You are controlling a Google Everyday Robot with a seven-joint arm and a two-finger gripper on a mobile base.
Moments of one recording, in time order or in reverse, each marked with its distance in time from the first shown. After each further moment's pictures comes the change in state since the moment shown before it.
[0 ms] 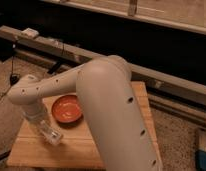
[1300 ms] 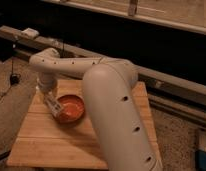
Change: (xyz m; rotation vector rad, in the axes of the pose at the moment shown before) arm -0.065 -0.138 -0.049 -0.026 -0.191 0.218
